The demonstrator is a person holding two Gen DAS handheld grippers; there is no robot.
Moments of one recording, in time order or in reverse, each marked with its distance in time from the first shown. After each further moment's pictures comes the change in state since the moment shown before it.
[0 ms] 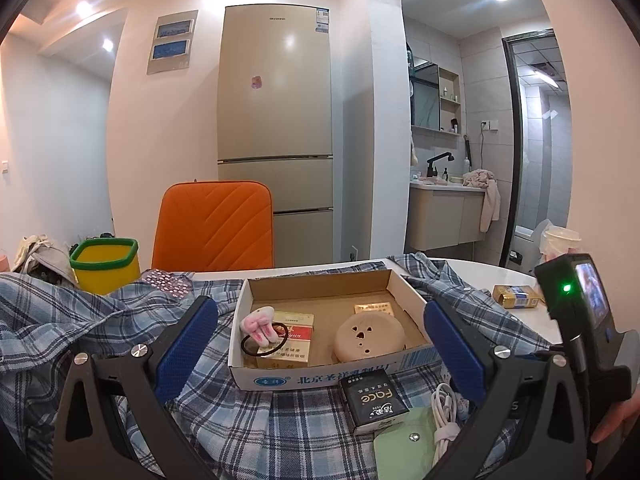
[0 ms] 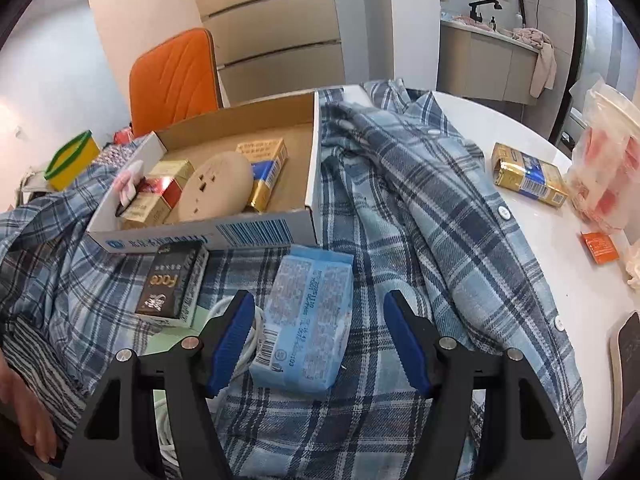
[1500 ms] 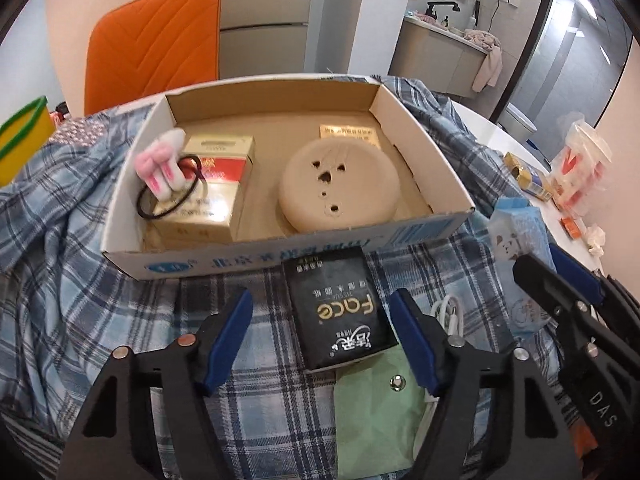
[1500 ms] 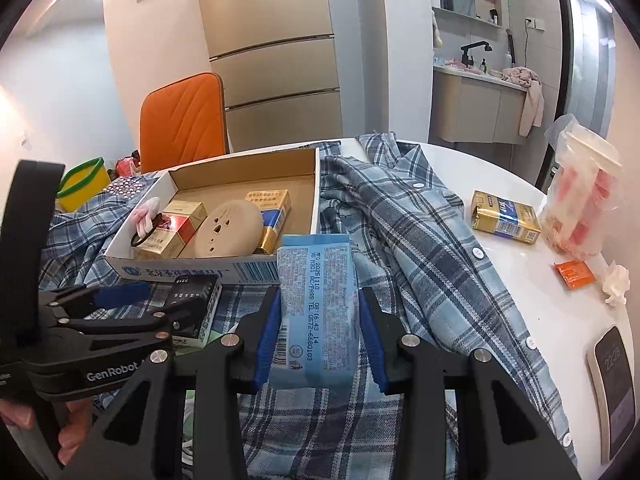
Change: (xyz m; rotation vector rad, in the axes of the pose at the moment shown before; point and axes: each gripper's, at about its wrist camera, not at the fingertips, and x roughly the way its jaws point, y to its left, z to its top) left arm 0.116 -0.027 -0.046 -0.059 0.711 -0.128; right arm -0.041 0.003 -0.004 -0.018 -0.204 -0.021
